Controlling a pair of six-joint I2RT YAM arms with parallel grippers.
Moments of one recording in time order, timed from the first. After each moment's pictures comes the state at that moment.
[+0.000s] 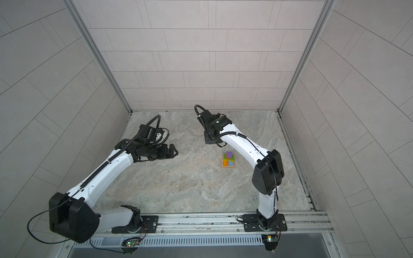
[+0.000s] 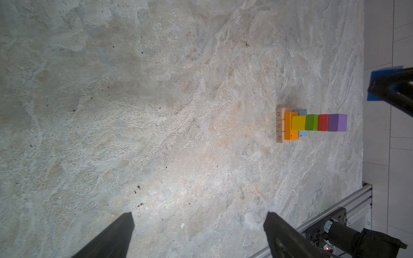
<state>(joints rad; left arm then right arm) -0.29 1.28 1.07 -0.84 0.32 -0.35 0.62 1.81 1.76 -1.13 0.26 0.51</state>
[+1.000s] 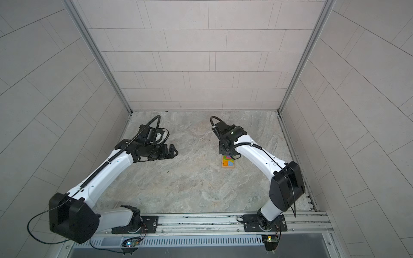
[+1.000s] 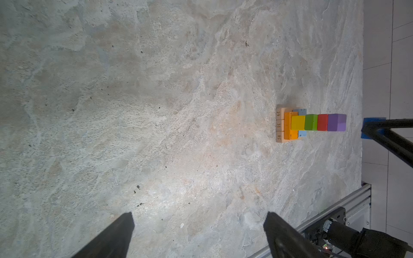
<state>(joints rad) -0.29 1.28 1.07 -0.84 0.32 -0.35 0.55 1.58 1.39 -1.08 0.26 0.64</state>
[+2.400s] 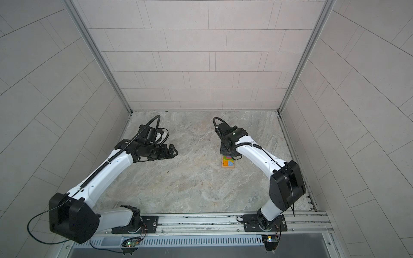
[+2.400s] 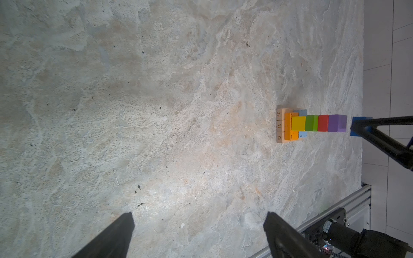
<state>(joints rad) -0.29 1.28 1.07 -0.84 0.32 -0.35 0.52 1.58 1.33 -1.02 0.23 0.66</state>
